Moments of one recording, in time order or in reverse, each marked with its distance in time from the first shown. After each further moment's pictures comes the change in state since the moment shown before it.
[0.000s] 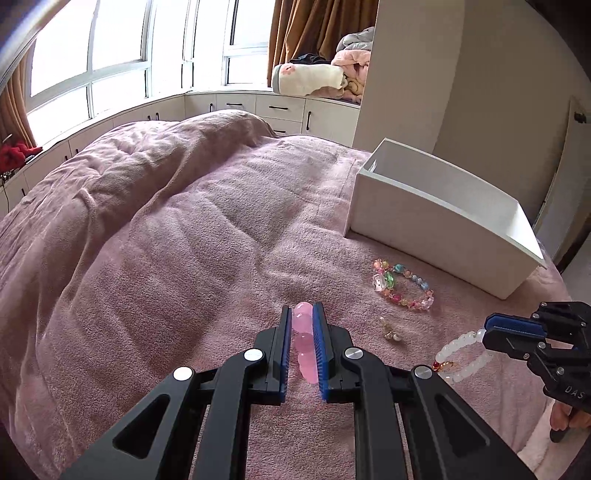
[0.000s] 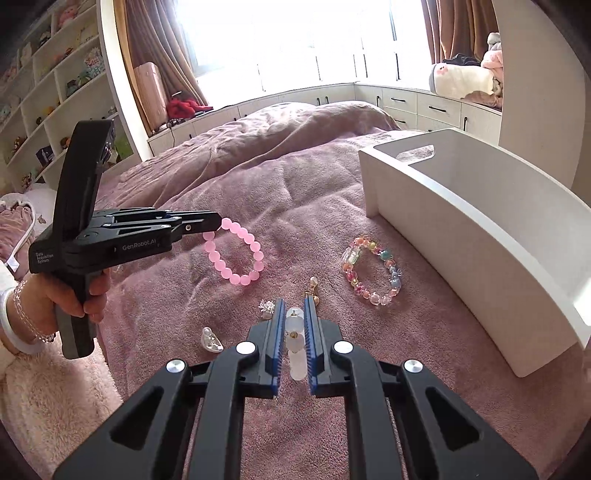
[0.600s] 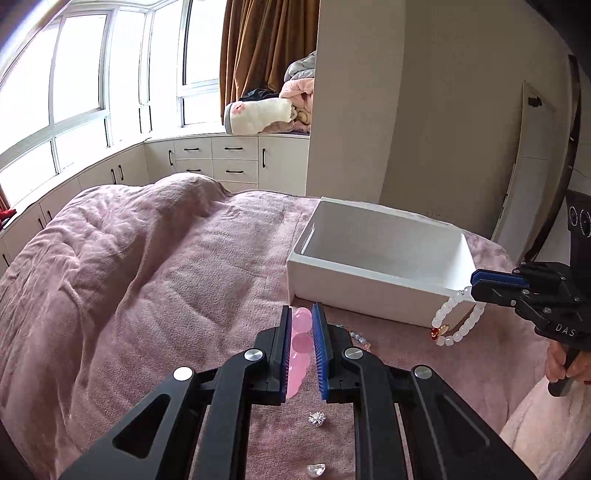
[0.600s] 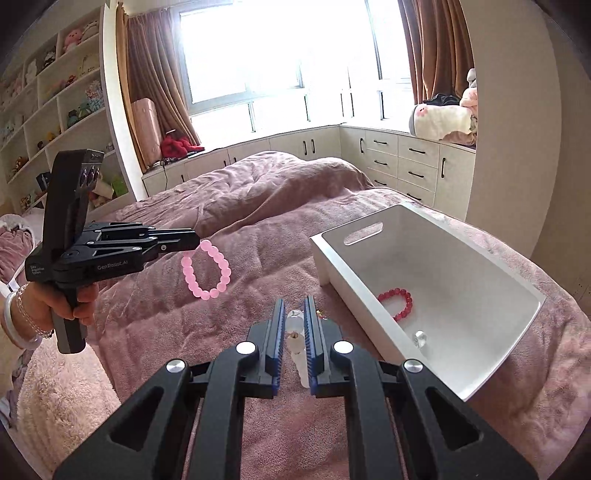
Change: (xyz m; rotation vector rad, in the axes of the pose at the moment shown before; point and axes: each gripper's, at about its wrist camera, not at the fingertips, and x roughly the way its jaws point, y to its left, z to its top) left arm -0.060 -0.054 0.074 0.166 -0.102 -0.096; right arm -0.090 -0.044 0.052 -0.010 -0.145 -0.053
